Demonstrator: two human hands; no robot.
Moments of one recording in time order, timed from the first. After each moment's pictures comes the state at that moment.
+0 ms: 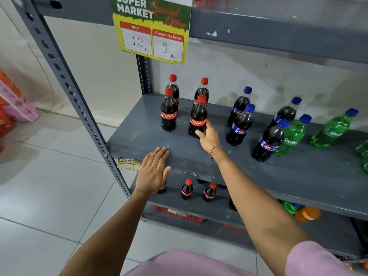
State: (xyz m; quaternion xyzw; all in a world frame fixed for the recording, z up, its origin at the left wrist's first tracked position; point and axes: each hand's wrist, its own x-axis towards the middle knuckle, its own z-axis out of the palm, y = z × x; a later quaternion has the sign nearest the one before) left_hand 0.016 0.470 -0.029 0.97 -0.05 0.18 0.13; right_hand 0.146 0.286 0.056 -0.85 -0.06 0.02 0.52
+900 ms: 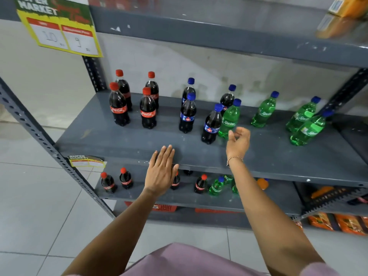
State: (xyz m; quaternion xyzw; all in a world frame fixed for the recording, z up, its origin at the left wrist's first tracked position) left_hand -0.005 0.305 -0.007 0.98 -0.12 0.14 0.11; right_hand 0.077 0.070 0.061 -0.76 0.20 -0.29 0.55
